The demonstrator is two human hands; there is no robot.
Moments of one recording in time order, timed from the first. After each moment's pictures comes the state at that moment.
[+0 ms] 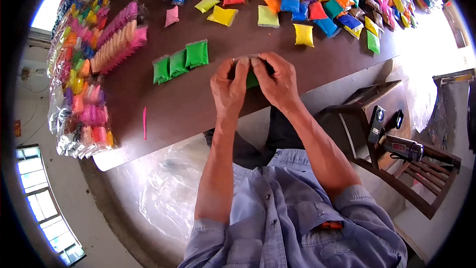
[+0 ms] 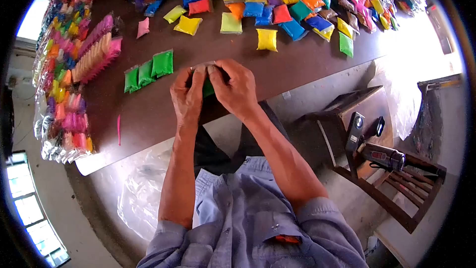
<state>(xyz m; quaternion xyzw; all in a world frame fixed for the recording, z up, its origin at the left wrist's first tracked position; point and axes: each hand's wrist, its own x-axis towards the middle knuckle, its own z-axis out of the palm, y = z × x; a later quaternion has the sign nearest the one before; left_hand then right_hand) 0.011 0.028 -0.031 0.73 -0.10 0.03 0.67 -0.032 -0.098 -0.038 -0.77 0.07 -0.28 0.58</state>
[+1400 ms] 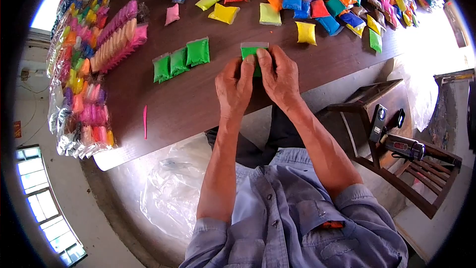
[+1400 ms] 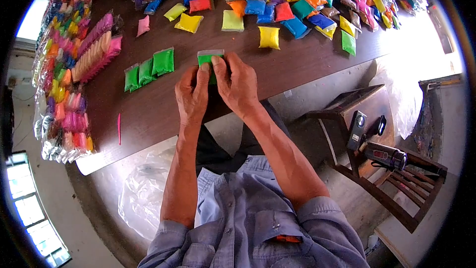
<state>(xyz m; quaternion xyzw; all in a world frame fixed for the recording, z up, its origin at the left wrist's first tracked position) 0.007 0.029 -0.031 0.81 -0.15 0.05 0.57 -0.026 -0.095 -0.041 -0.78 0.09 -0.27 0.56</state>
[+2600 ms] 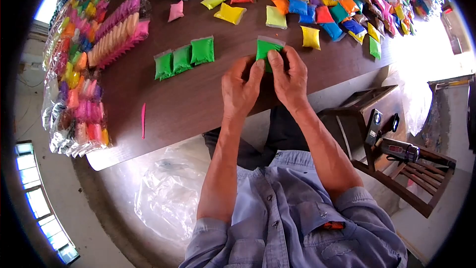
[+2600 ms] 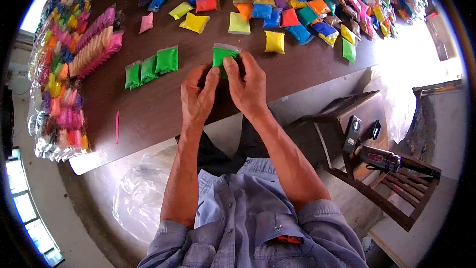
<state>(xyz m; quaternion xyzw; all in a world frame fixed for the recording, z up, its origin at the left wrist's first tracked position) 0.011 0.031 -0.032 0.75 -0.19 0.02 0.63 -0.027 -0.098 -0.041 -0.76 0.10 -0.30 0.57</state>
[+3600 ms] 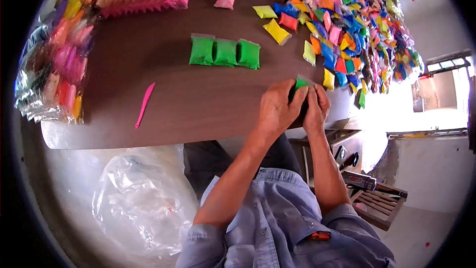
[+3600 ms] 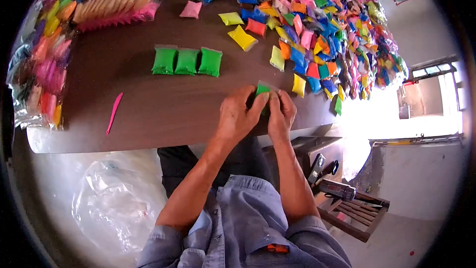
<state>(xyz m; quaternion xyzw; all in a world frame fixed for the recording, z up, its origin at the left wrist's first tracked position) 0.009 0.034 -0.041 0.70 -0.17 0.14 0.68 -0.030 -0.103 -0.044 -0.76 0.11 -0.25 0.59</state>
